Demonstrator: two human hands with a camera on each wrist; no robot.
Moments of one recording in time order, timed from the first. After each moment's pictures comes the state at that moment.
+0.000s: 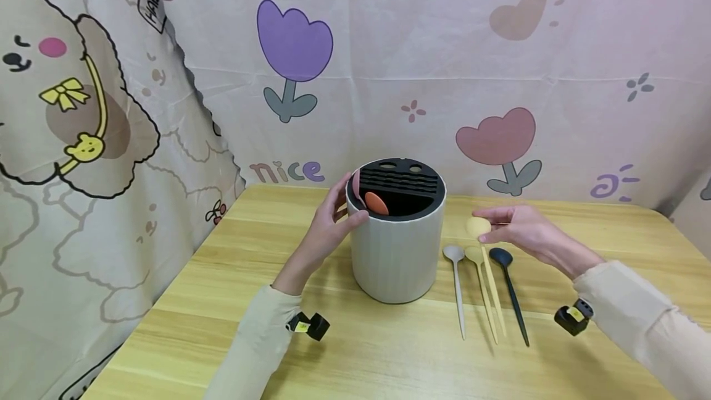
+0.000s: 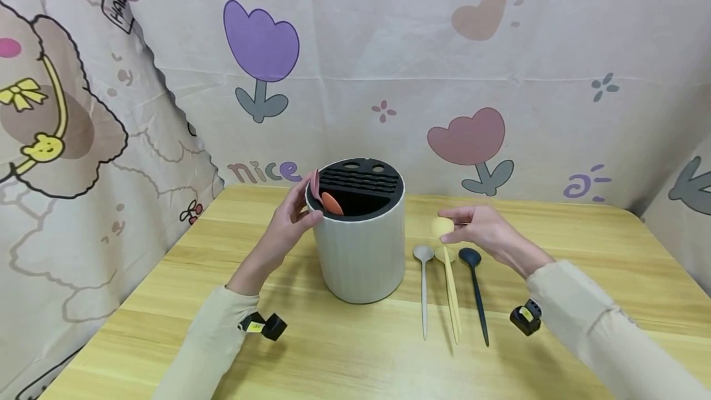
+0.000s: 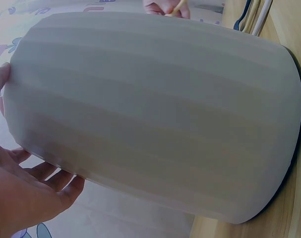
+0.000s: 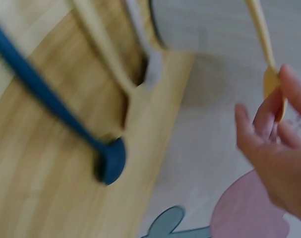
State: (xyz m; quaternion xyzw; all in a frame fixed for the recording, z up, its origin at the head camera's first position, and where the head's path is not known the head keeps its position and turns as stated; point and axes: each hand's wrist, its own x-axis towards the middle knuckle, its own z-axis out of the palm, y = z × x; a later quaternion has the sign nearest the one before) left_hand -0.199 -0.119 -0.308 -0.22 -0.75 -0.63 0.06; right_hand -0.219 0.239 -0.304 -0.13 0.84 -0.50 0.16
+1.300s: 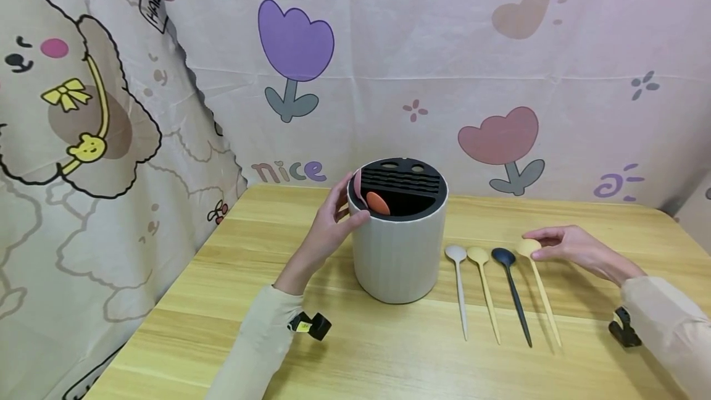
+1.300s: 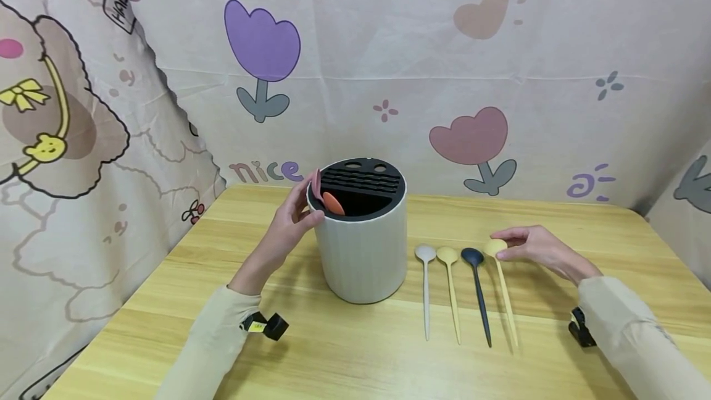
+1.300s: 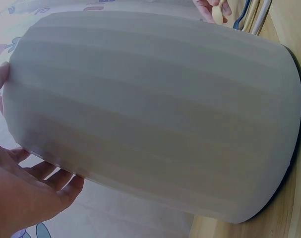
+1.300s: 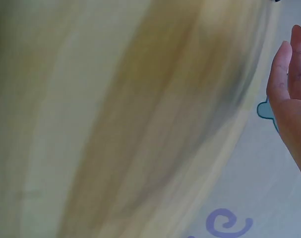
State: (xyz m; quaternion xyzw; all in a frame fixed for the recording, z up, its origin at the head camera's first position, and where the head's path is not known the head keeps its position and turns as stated) left_hand -0.202 -0.118 -0.311 -0.22 -0.74 -0.63 0.06; right_hand -0.238 0.348 -0.373 -0.15 0.89 -0.42 0.12
